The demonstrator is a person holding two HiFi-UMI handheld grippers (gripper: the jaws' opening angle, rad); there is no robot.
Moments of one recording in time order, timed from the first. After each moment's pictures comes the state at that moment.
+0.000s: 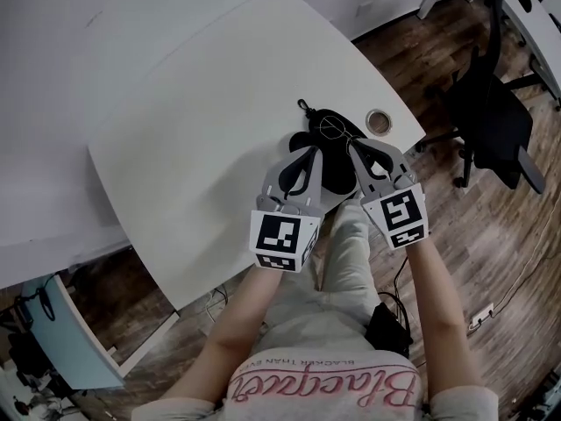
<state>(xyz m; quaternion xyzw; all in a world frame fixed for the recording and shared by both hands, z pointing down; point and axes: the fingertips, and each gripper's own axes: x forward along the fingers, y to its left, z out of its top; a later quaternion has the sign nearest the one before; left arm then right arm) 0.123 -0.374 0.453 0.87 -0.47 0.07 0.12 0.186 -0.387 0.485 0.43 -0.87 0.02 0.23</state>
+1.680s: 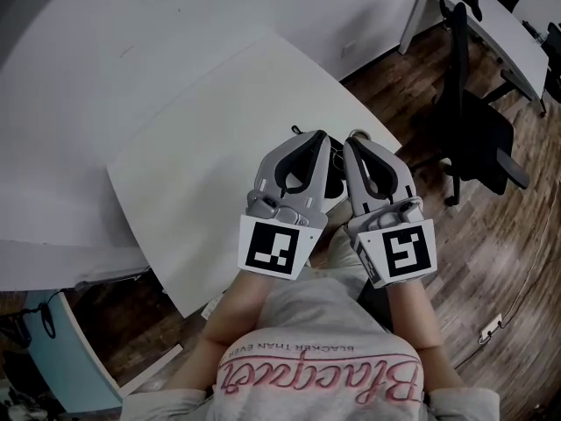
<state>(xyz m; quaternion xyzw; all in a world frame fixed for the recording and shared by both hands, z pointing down) 0.142 -0.326 0.269 0.91 -0.42 -0.03 -0.06 0.174 -0.317 0.276 0.54 -0.84 -0.05 0.02</state>
